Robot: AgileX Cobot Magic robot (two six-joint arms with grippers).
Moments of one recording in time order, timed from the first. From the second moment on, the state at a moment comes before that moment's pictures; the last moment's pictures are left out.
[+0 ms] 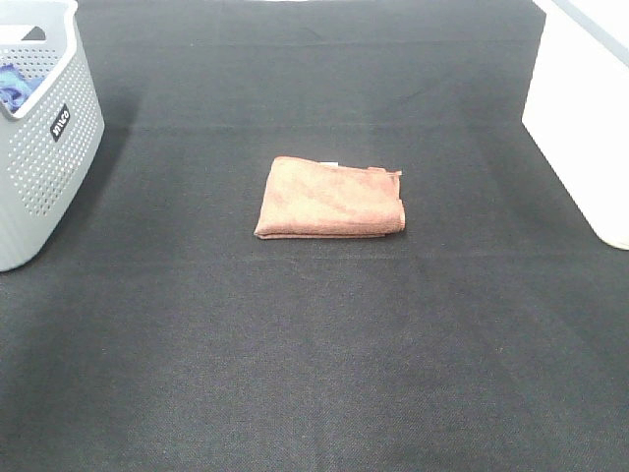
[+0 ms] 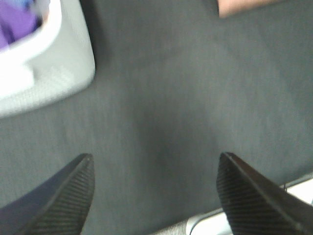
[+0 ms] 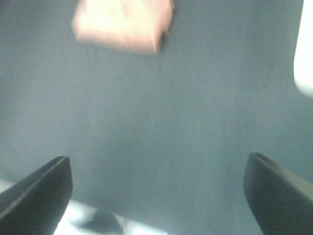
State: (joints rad) left arm -0.30 0.88 -1.04 0.02 1.22 -0.04; right arm 0.05 0.94 -1.07 0.23 1.21 -0.16
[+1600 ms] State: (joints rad) left arm -0.30 0.27 -0.50 -0.05 1.06 0.18; right arm 0.05 0.36 -0.51 0.14 1.07 -0.16
